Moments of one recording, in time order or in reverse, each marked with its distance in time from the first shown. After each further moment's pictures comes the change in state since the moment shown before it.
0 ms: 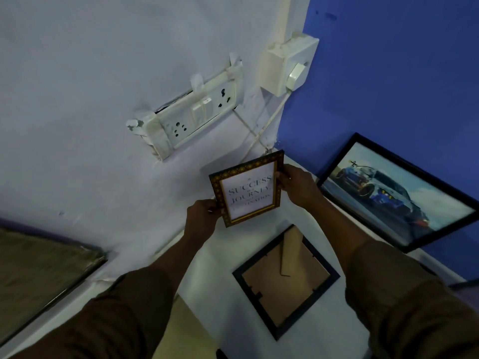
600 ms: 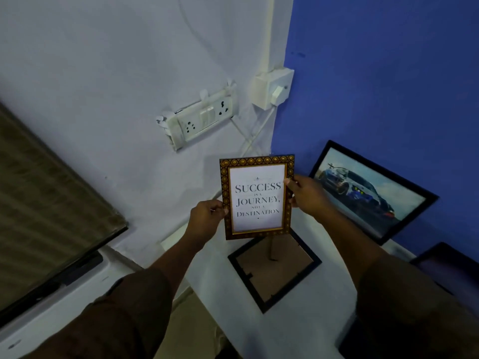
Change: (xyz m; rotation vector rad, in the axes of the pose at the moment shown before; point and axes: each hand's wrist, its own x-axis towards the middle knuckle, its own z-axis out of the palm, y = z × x) left_hand -0.115 0.039 -0.014 -0.123 0.006 0.032; right_hand -0.122 -0.002 -0.045 0.140 0.078 0.022
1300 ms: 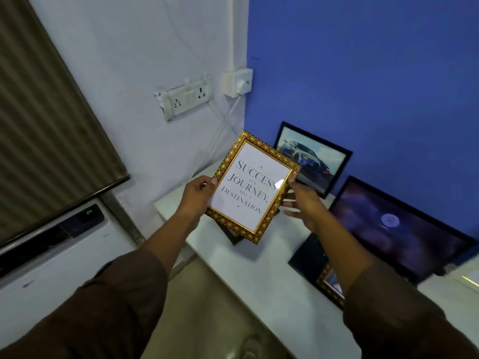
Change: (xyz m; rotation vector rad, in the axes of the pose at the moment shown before) left_hand -0.220 0.046 0.014 -0.373 -0.007 0.074; right_hand -0.256 0.058 -0.050 0.590 0.047 0.272
